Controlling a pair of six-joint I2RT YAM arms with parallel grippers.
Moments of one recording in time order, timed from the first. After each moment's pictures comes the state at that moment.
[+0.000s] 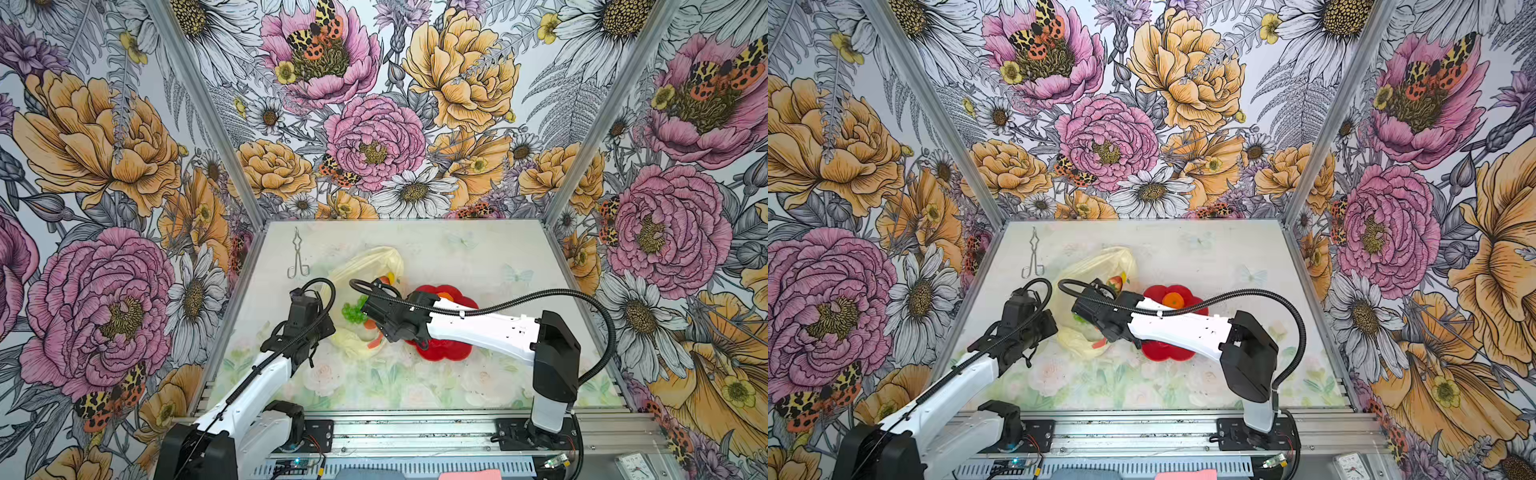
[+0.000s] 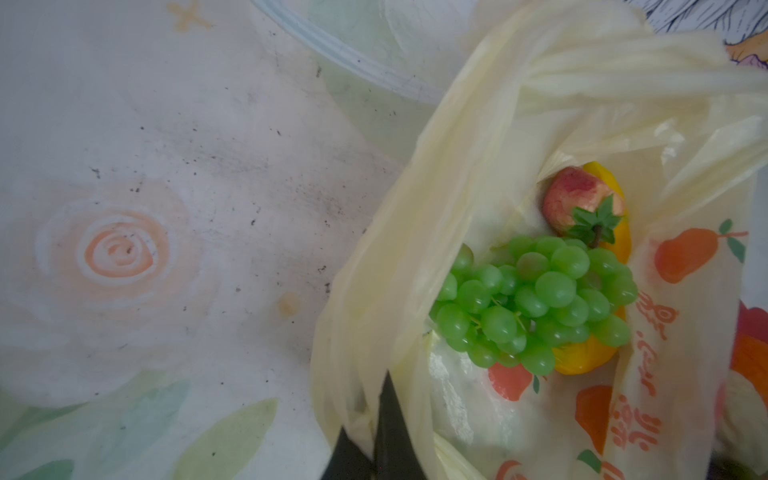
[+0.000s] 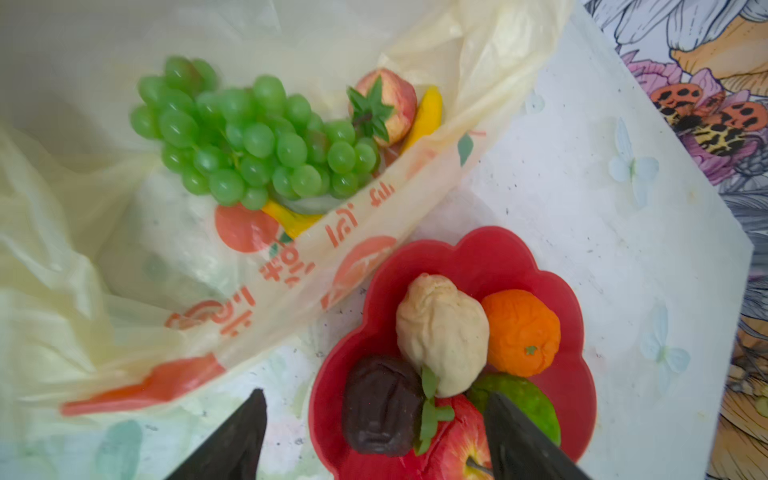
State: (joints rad) left arm -0.27 0.98 0.46 -0.28 -0.08 -0.62; right arm 1.08 1.85 1.60 -0.93 0.46 0.33
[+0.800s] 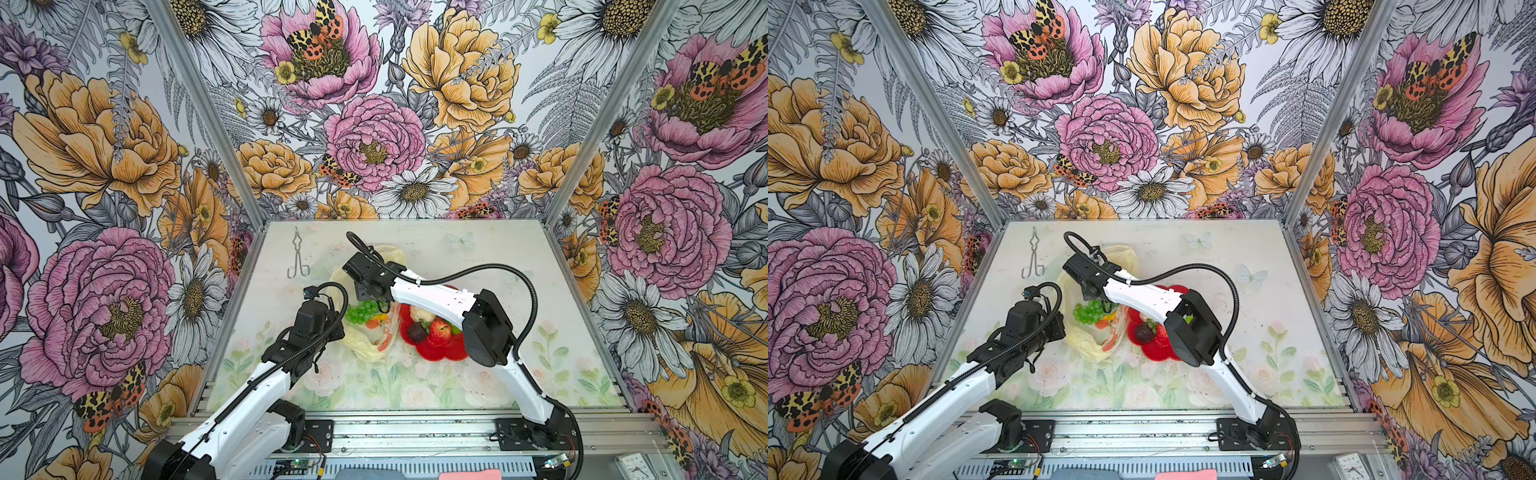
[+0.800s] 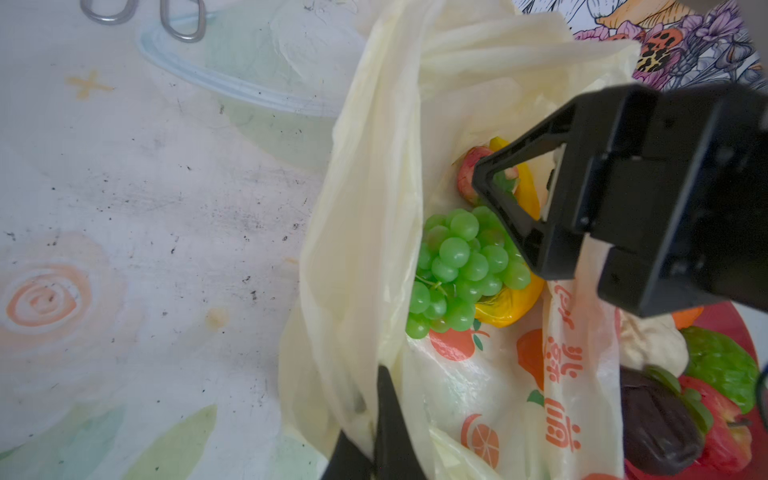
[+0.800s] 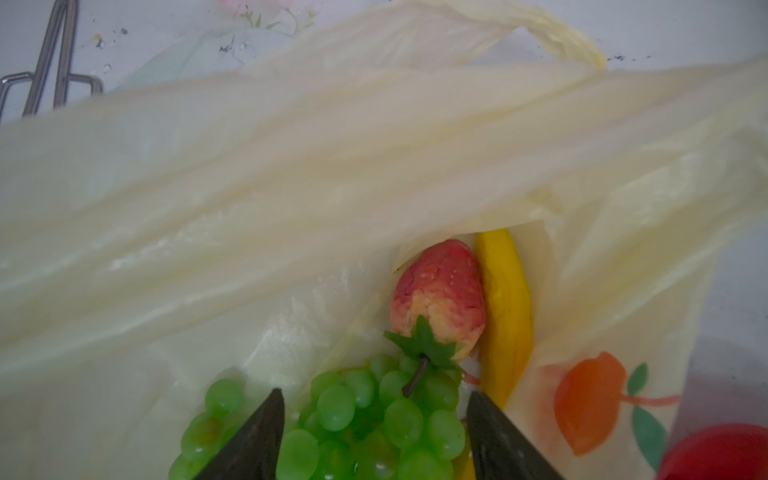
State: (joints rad) left arm -0.39 0.87 0.44 -0.26 -0.12 -0.56; right arm 0.91 2.34 2.10 -0.83 0.39 0.63
